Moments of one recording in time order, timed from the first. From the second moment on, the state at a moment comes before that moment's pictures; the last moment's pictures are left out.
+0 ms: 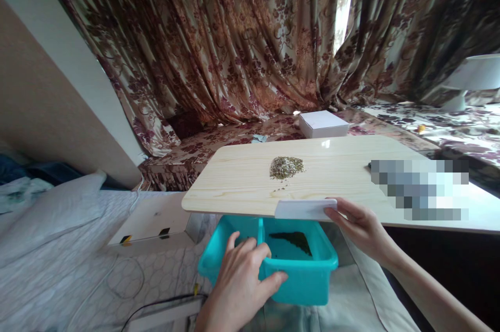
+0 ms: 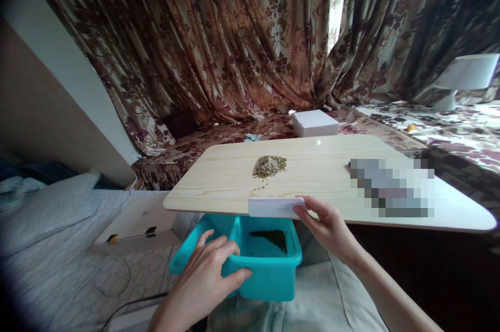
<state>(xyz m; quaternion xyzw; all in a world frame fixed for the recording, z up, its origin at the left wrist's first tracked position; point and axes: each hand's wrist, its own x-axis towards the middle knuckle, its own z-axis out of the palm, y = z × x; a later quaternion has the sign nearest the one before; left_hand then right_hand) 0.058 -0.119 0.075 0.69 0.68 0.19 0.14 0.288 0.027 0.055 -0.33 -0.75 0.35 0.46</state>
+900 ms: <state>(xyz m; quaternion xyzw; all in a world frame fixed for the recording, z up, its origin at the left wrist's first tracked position) 0.058 -0.117 0.076 0.70 0.67 0.19 0.14 0.269 0.060 0.066 -0.38 -0.77 0.12 0.49</state>
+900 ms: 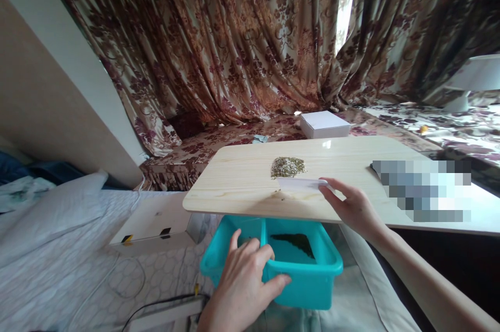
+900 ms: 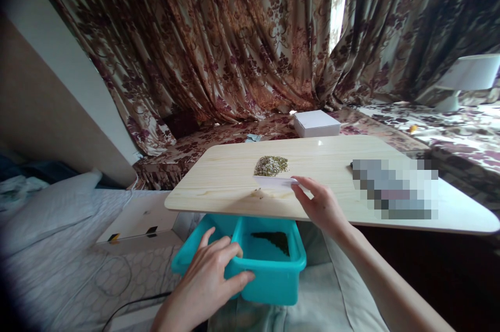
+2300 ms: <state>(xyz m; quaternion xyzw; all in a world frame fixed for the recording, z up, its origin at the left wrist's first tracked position) 0.056 -0.118 0.079 0.69 0.68 0.19 0.13 0.286 0.052 0.067 -0.41 -0.71 0.16 0.55</state>
